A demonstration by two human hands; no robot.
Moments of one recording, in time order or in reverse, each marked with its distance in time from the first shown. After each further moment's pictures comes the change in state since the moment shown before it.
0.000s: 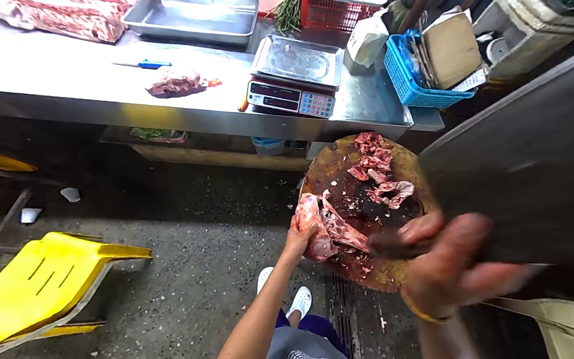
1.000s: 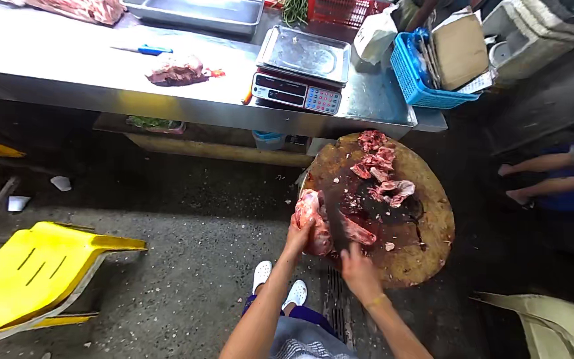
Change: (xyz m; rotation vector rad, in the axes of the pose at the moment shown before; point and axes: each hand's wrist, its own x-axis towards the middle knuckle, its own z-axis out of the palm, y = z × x) left_hand 0.000 0.002 -0.004 0.009 0.042 -0.002; right_hand -0.124 0.086 -0.021 -0.766 -0.797 0.640
